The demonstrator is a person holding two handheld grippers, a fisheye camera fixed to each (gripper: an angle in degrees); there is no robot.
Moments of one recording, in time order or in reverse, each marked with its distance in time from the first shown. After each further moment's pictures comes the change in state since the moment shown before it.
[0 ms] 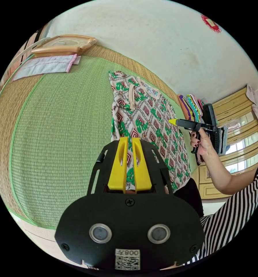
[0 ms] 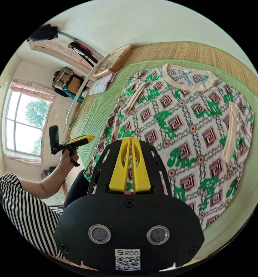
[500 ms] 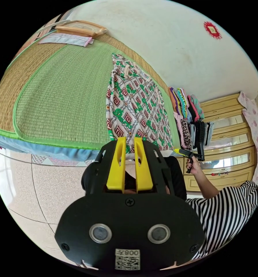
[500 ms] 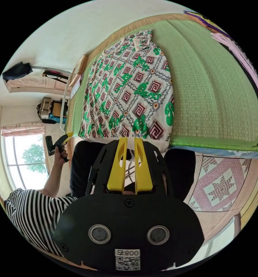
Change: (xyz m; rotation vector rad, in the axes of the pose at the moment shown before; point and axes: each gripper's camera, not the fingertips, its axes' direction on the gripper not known) left arm -0.009 0.160 -0.046 -0.066 0.111 -0.097; right arm 0.043 0.333 -0.061 0.061 0.005 0.432
